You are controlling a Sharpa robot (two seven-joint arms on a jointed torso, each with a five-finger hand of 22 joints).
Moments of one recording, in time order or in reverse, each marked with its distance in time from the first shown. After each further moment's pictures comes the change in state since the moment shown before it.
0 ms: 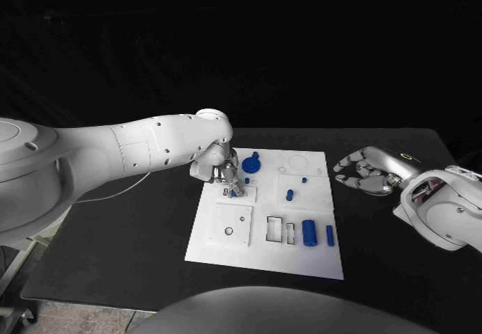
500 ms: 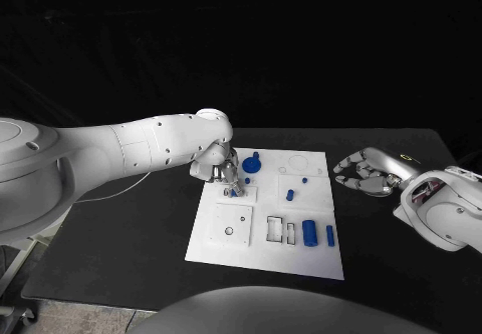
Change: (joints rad) left arm -0.002 0.000 0.001 -0.005 -0.007 -0.002 0.000; left_hand -0.029 0.010 0.028 -0.003 -0.040 0.000 0.007 -0.019 -0.008 0.000 0.007 -0.006 0.000 0.000 0.007 0.000 0.000 0.000 -0.004 0.004 -0.012 0.000; right arm -0.002 0.003 0.000 -0.002 0.004 0.007 0.000; right_hand 0.000 0.000 0.000 0.000 0.000 0.000 0.000 0.000 -0.001 0.000 0.000 0.000 0.000 0.000 0.000 -0.005 0.000 0.000 0.000 0.000 0.000 0.000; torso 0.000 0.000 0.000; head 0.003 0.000
